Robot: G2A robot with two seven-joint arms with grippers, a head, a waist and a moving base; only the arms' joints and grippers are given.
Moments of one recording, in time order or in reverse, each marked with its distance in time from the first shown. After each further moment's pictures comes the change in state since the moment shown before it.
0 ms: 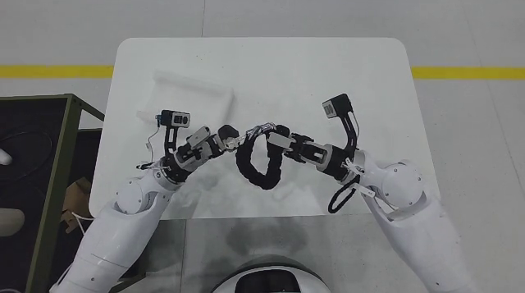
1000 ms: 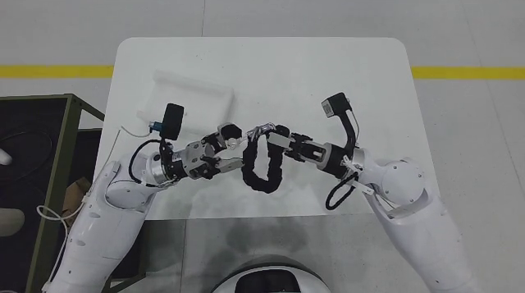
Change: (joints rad) left arm -0.016 -0.019 -0.137 -0.085 1.017 -0.366 0.352; right arm 0.008 0.001 0.012 0.001 -0.028 0.034 0.020
